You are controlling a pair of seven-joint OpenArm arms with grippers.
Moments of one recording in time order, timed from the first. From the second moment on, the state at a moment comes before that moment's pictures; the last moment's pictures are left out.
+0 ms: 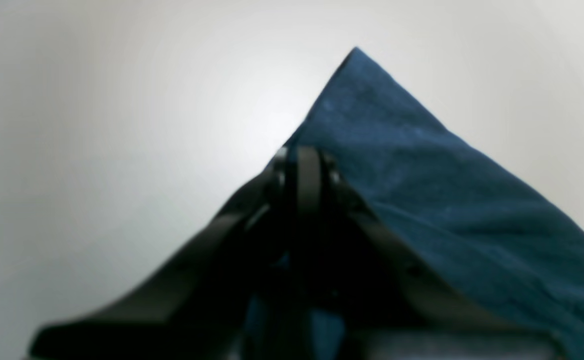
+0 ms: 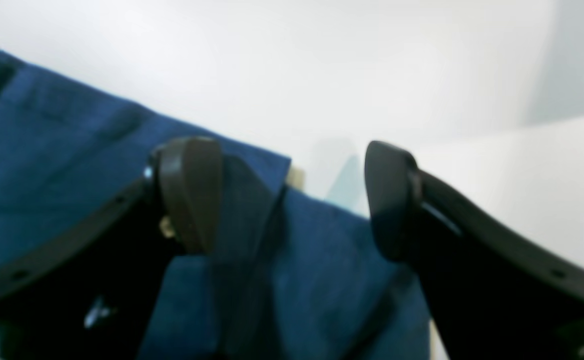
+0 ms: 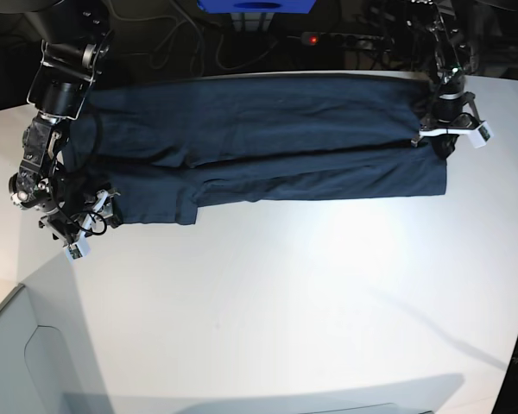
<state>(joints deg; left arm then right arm) 22.0 -7.6 -28.2 86.8 -33.5 -4.2 12.8 12.4 13.7 23.0 66.3 2.6 47.3 -39.4</state>
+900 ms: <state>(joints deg) 22.0 -7.5 -28.2 86.8 -33.5 -4.2 12.7 3.6 13.6 20.1 86.5 2.9 47.3 -39.5</state>
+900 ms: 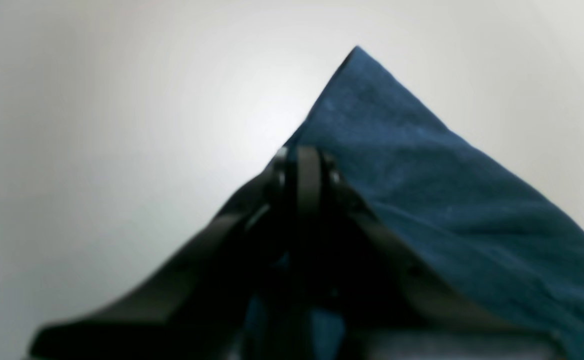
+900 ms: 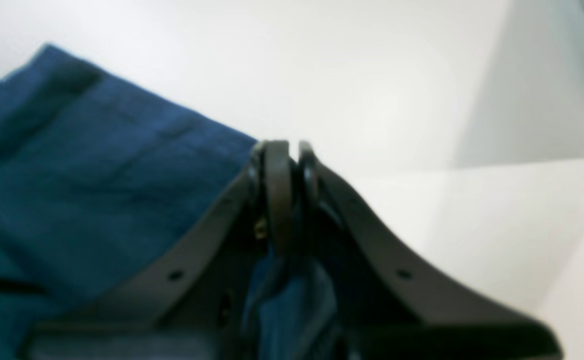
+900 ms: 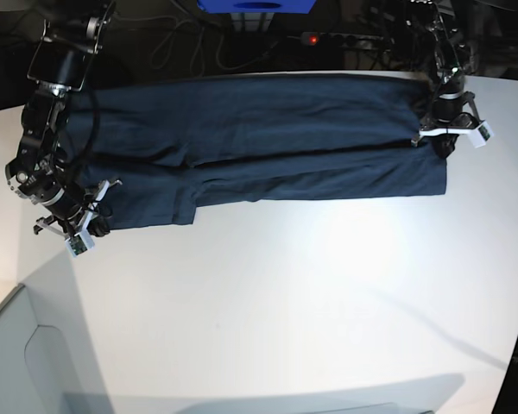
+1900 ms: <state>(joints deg) 21.1 -7.7 -28.2 86.8 -33.7 -4.1 13.0 -16.4 7.8 22.8 118.0 3.0 47.2 -41.6</state>
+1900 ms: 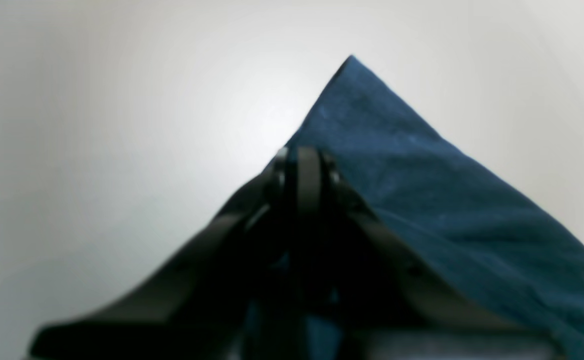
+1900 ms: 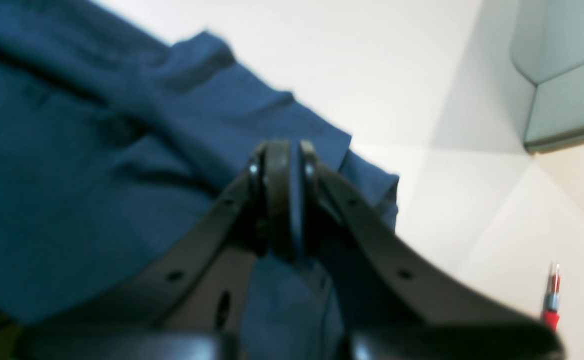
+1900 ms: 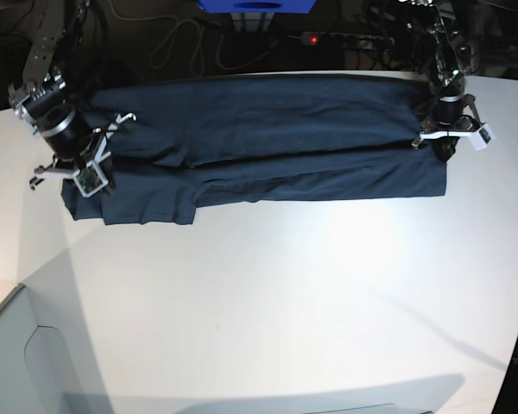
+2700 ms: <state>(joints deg) 20.2 -7.5 -28.2 86.7 -33.5 -4.0 13.2 14.0 11.7 22.9 65.4 2.3 47.3 -40.6</state>
